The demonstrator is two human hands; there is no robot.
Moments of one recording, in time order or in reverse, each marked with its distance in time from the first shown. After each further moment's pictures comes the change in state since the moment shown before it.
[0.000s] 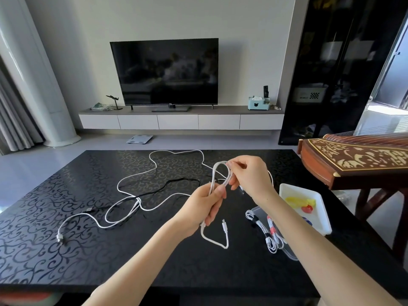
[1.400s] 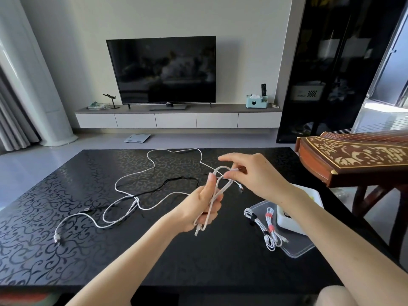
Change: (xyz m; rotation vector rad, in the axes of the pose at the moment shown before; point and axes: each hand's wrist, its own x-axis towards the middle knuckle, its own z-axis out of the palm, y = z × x) left_hand 0.000 0.008 -0.007 -0.131 -0.218 -0.167; right_hand -0.005 -0.011 -0.031 -0.347 -0.296 -0.383
